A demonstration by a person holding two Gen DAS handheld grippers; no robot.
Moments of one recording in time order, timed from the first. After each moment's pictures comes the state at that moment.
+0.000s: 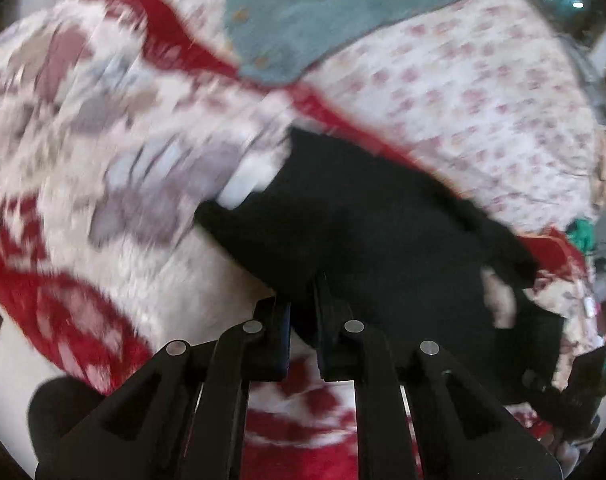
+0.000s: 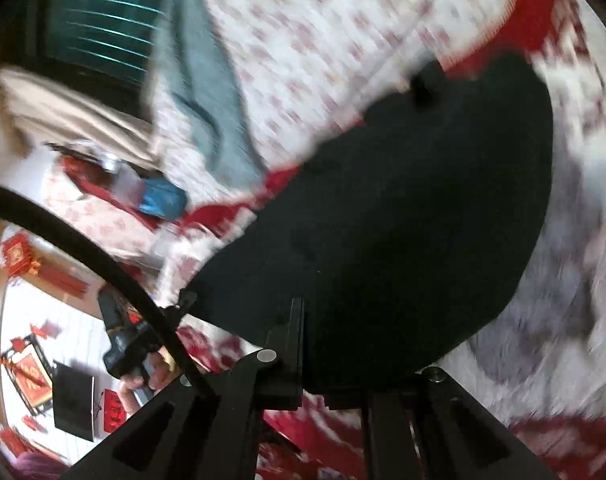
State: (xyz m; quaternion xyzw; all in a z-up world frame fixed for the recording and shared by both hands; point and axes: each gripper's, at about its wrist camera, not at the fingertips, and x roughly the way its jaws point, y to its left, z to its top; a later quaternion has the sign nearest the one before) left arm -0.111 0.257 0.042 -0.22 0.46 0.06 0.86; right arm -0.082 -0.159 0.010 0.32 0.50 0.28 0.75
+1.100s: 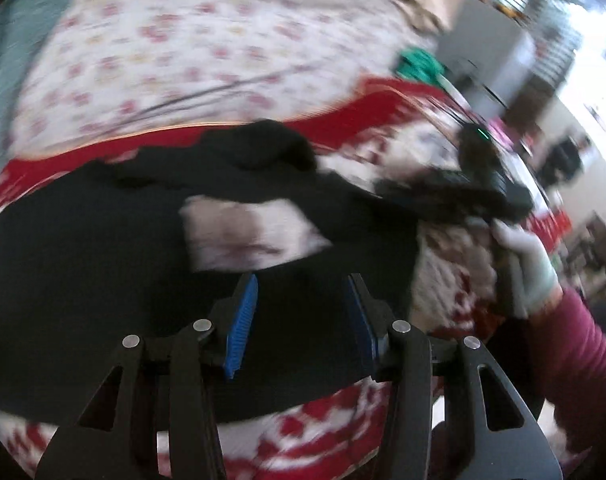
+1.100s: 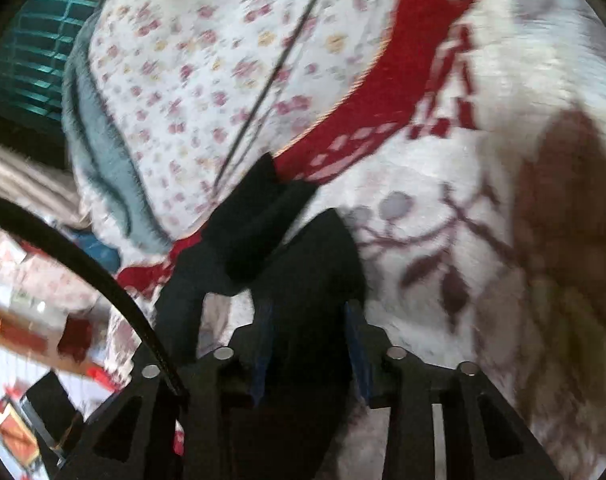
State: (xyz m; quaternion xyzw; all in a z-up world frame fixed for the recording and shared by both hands) left arm -0.076 -0.017 0.085 -0.02 0.46 -0.30 0.84; right arm 0.013 -0.306 0.016 0.33 0.49 0.21 0.78
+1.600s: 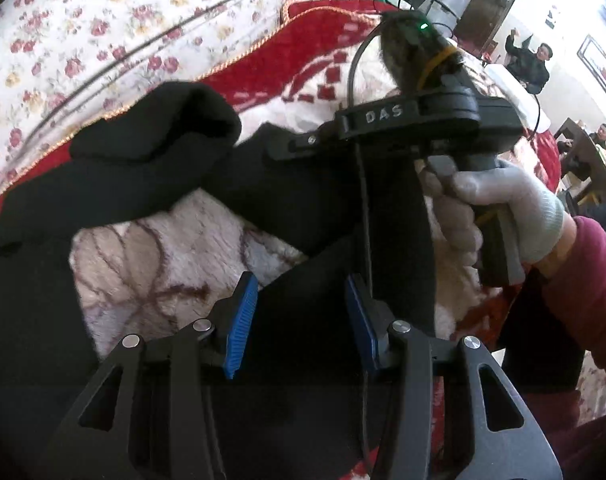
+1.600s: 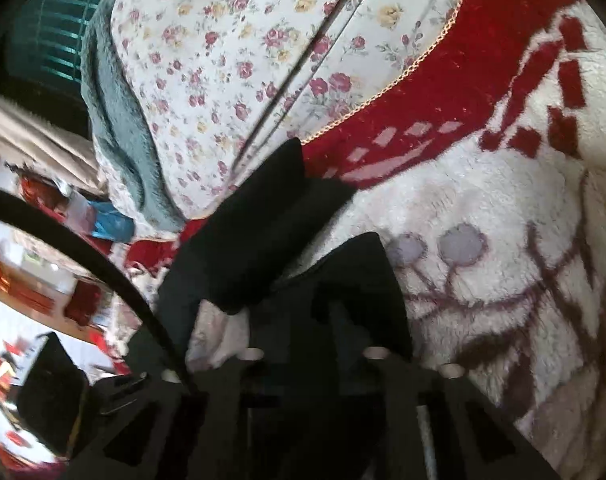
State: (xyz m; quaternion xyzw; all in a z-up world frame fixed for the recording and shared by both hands) left arm -0.035 -0.081 0.029 0.08 0.49 -0.38 0.78; right arm 0.050 -0.278 -0.013 0.29 0.47 0.24 0.80
